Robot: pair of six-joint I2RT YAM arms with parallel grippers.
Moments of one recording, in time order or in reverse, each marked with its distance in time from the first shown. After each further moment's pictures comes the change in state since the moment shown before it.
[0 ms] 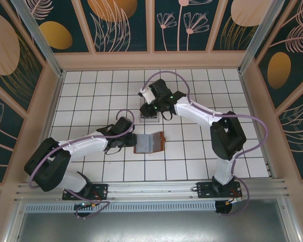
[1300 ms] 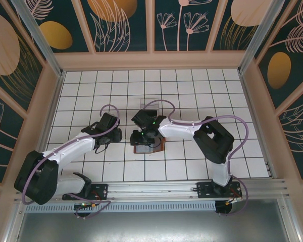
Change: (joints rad) left arm 0.190 -0.158 -0.033 -0.112 -0.085 0.117; right arm 0.265 0.087 -0.173 0.007 -0.014 0.755
